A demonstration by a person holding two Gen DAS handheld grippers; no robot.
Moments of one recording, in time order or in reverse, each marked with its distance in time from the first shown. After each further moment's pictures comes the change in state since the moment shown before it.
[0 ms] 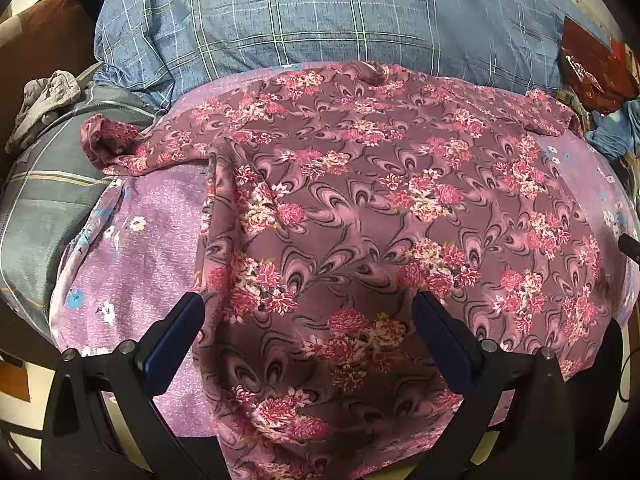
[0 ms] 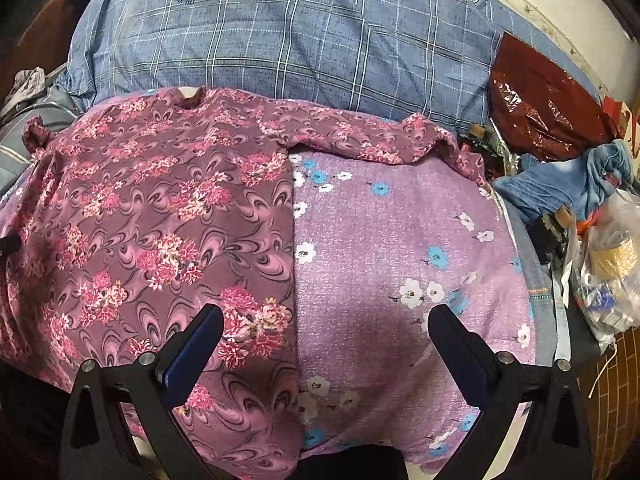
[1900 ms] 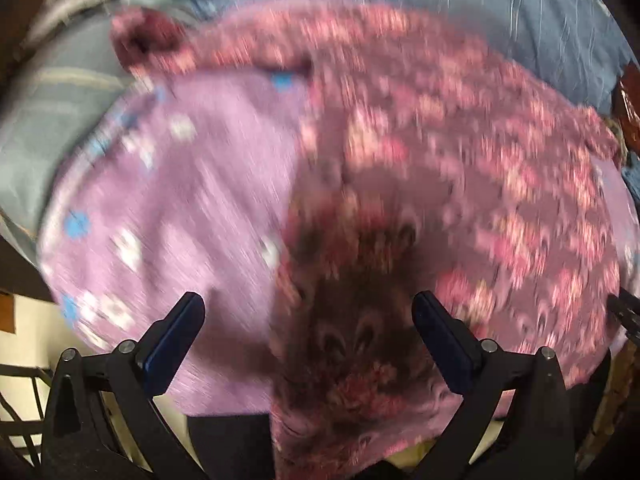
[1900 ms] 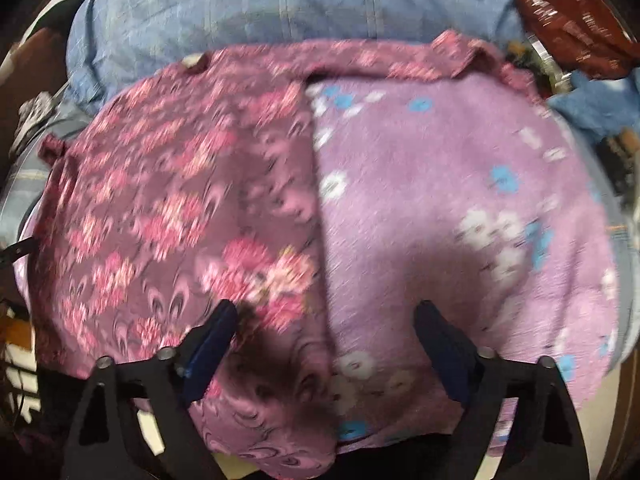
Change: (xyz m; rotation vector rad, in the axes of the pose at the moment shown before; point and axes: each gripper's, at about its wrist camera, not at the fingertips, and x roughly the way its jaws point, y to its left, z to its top) left arm 0.047 0.064 -0.022 -0.184 0.266 -0.034; right arm 0.058 -0.005 -0.029 0.097 0.201 0.276
